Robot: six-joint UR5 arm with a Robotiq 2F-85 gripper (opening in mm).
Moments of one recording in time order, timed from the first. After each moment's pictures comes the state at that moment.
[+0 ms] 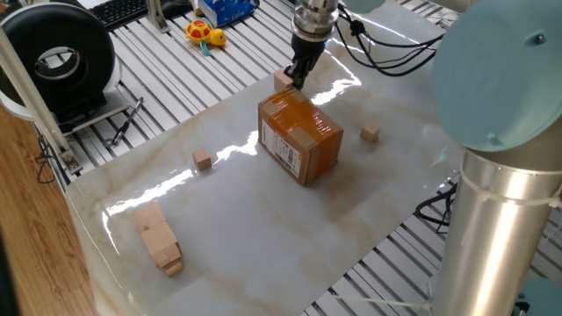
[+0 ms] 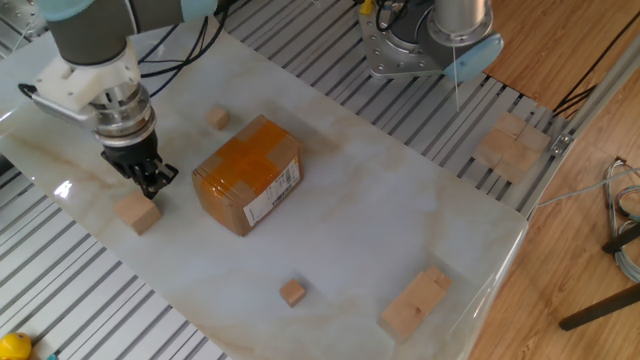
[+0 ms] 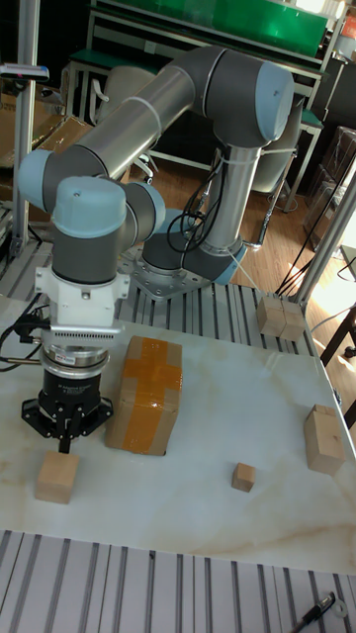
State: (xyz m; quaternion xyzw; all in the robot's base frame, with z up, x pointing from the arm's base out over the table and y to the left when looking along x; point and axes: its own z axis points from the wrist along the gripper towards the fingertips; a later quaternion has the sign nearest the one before) arm 0.649 -0.122 0.034 -0.11 0.99 0.01 0.06
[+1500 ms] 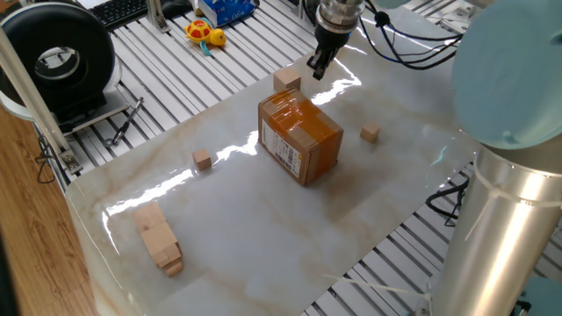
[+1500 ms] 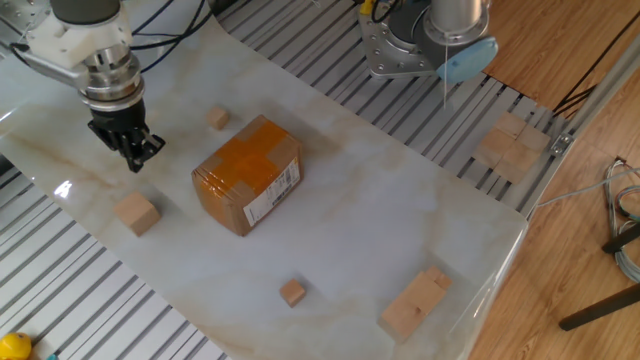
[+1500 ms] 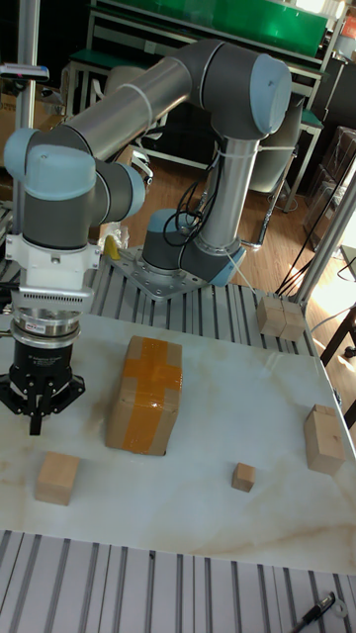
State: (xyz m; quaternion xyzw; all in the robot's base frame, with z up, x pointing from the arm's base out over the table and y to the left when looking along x) arm 0.637 -0.171 0.051 -0.12 0.99 0.00 0.09
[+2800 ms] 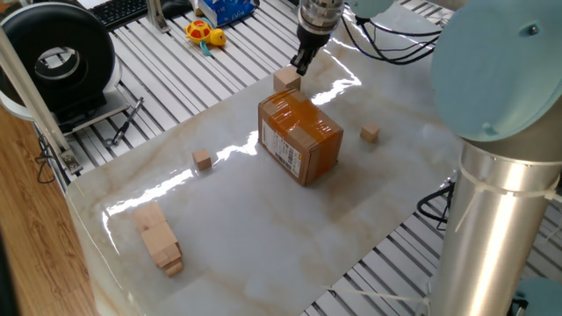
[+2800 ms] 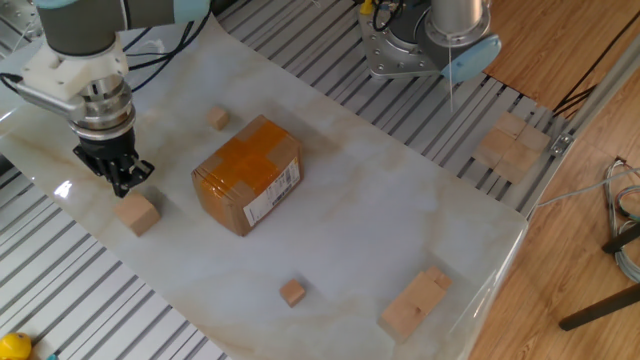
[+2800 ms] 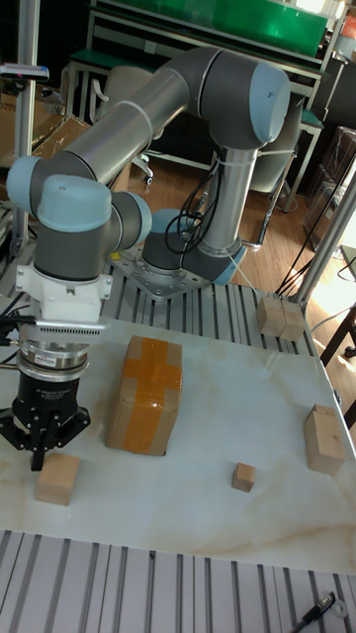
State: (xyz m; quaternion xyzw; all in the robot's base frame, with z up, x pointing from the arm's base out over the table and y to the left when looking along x) arm 0.681 -0.152 0.036 -0.15 0.98 -0.01 0.11
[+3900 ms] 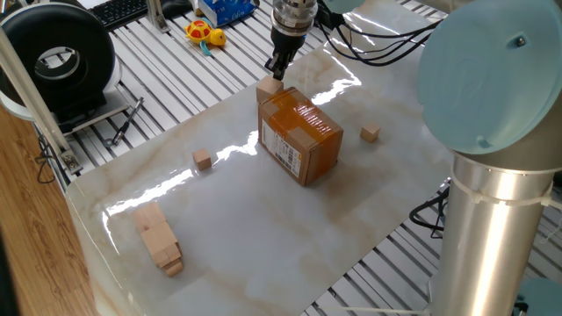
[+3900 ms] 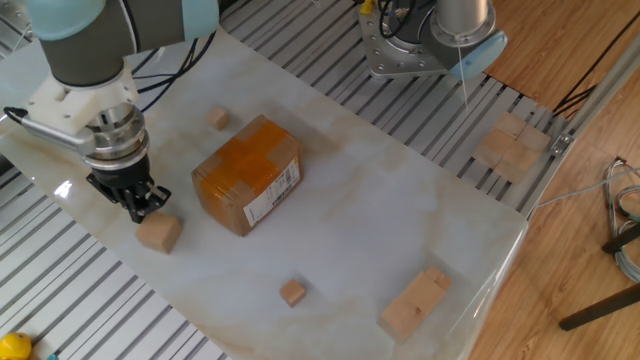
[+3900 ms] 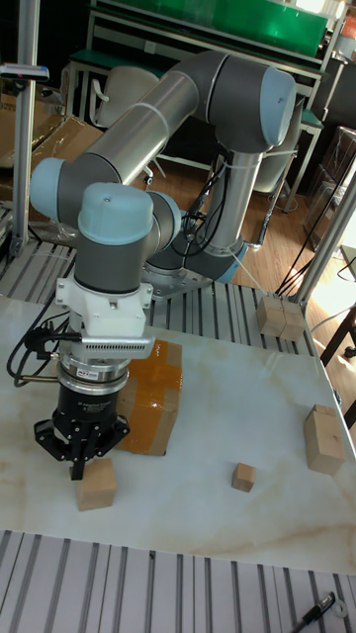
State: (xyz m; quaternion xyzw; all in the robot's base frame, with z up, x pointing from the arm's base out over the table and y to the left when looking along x) arm 0.690 -0.099 0.047 -0.16 0.98 0.00 0.09
